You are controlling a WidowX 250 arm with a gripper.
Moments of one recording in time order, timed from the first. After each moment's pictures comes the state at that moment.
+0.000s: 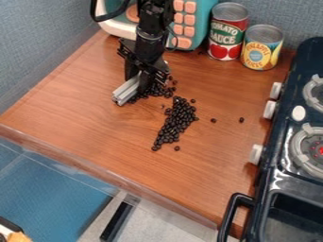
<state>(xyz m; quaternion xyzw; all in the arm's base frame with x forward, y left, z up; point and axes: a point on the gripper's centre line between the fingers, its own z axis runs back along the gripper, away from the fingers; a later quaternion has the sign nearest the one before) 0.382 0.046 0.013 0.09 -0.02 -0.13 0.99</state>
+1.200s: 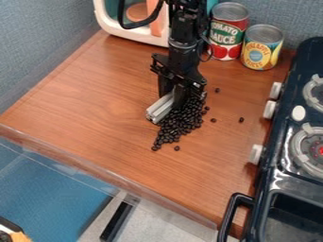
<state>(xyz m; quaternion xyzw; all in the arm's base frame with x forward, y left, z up) 0.370 -0.007 0.018 0.02 0.01 -0.13 0.99</state>
